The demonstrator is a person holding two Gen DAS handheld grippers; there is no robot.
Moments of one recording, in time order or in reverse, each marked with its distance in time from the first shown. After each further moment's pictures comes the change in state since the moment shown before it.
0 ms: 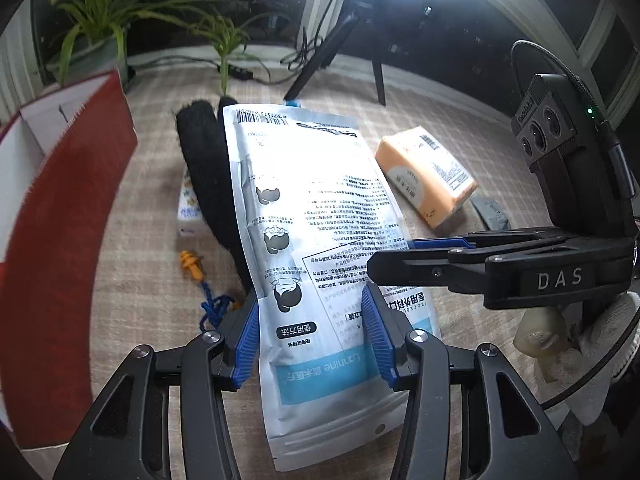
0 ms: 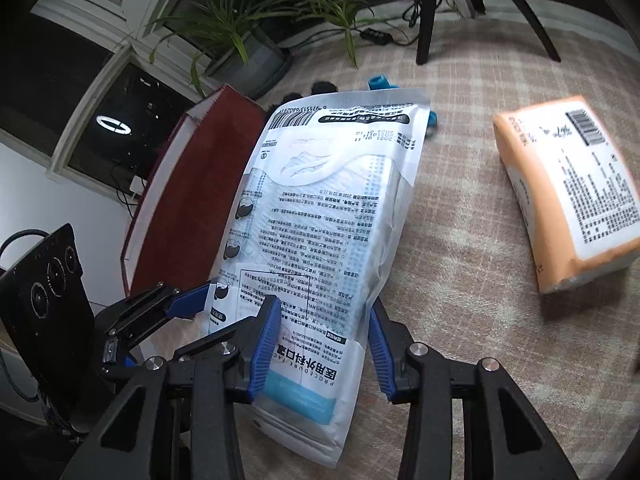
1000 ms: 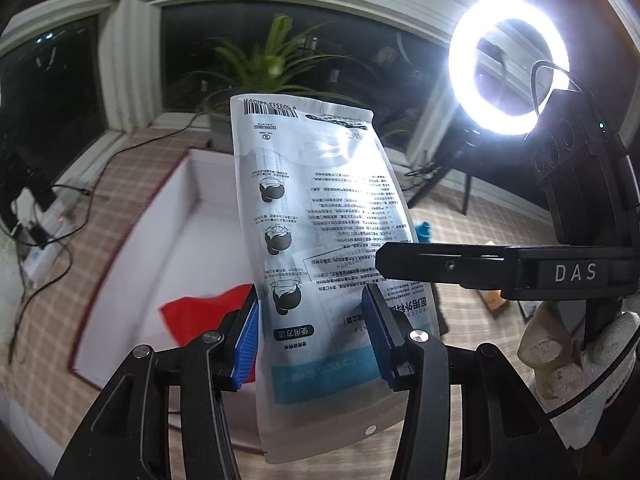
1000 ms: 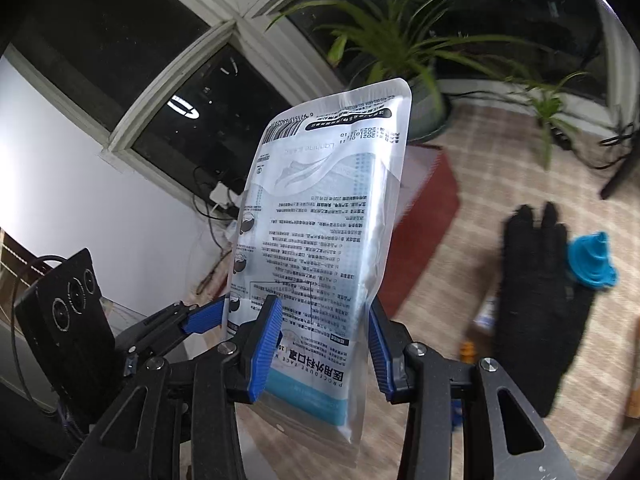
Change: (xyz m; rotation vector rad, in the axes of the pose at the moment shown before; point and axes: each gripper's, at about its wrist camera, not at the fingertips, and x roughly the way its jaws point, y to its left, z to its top) left arm -0.139 0.128 0.002 -0.167 -0.227 0.152; right arm 0.049 0.195 0.075 -0.194 -0.033 0.124
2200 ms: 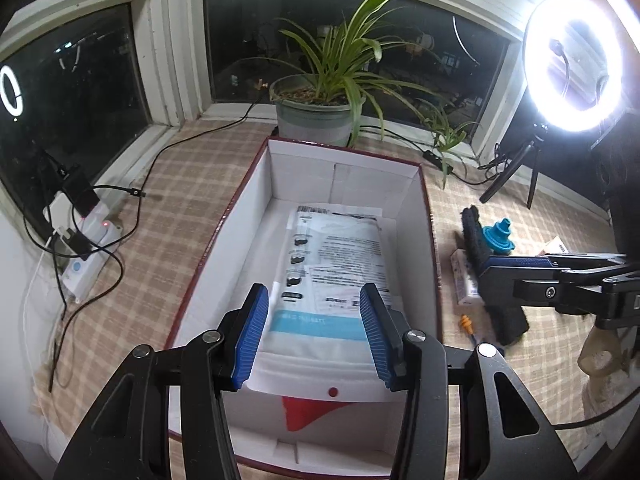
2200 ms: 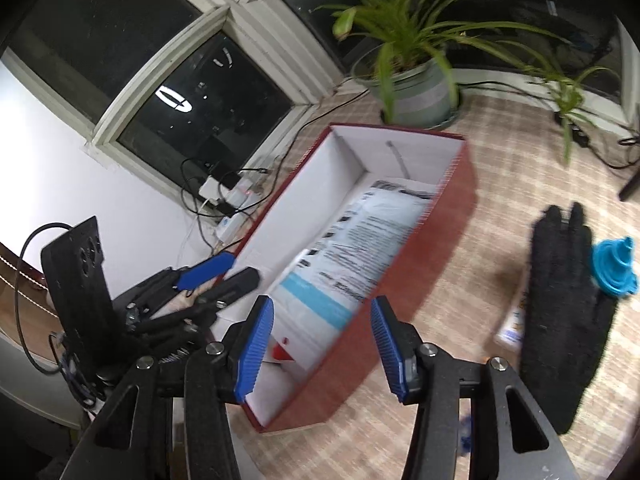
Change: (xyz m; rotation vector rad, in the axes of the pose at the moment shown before) left arm 0.024 0.072 0.018 0.015 0.040 0.151; right arm 0.027 0.000 0.002 -0.007 0.000 -0.044
